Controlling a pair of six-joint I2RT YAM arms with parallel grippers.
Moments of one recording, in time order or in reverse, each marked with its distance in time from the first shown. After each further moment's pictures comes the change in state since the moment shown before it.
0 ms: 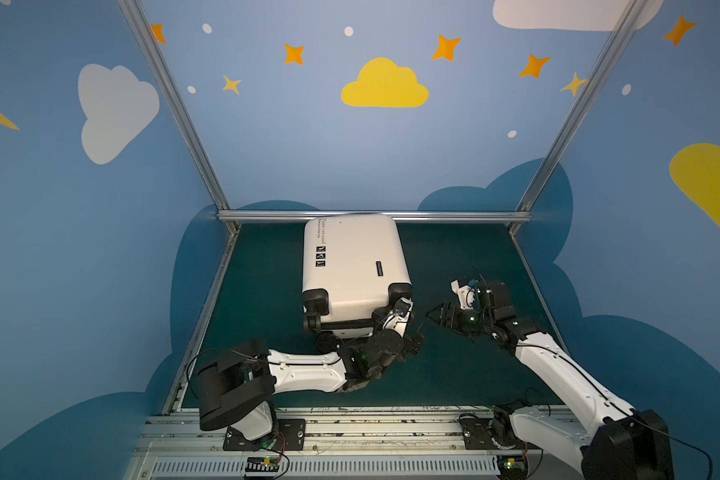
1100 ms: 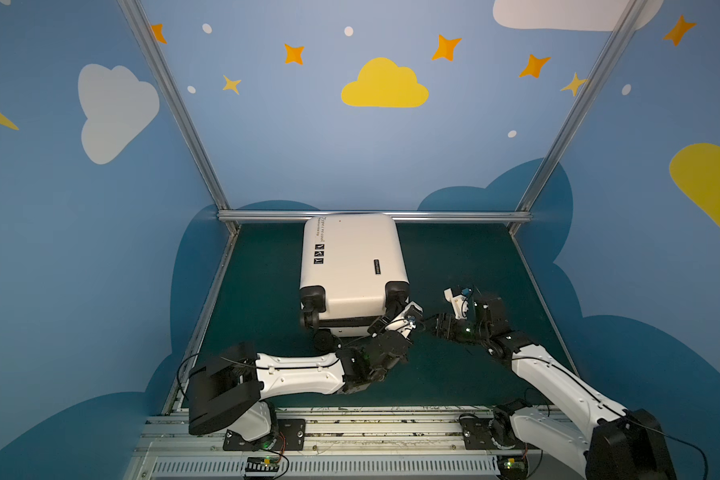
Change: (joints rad) left arm -0.024 -0.090 0.029 -0.160 -0.126 0.336; right arm 0.060 -0.015 -0.165 0.253 -0.077 -0.015
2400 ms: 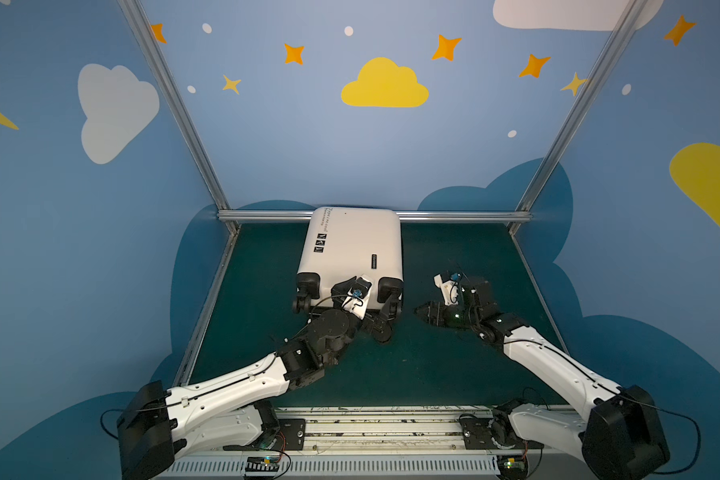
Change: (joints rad) left arm 0.208 -0.438 -0.097 -0.100 0.299 -0.112; right arm 0.078 0.127 0.207 -0.076 0.122 -0.037
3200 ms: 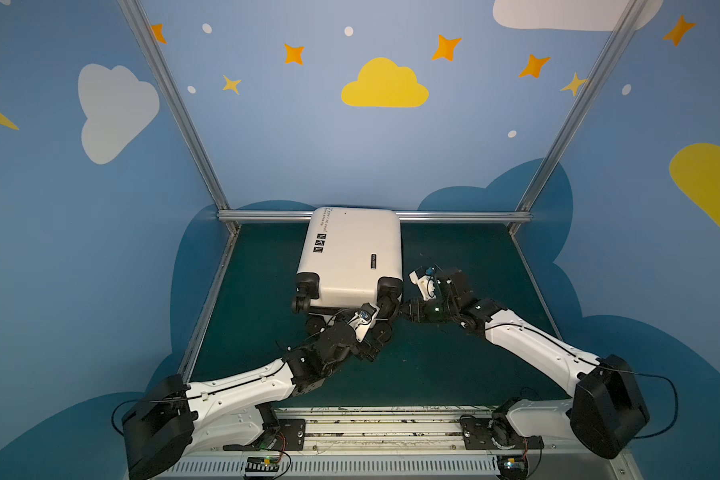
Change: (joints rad) left arm 0.008 0.062 -0.181 -0.076 0.159 -0.061; right arm 0.163 0.157 0.156 -0.060 0.007 -0.001
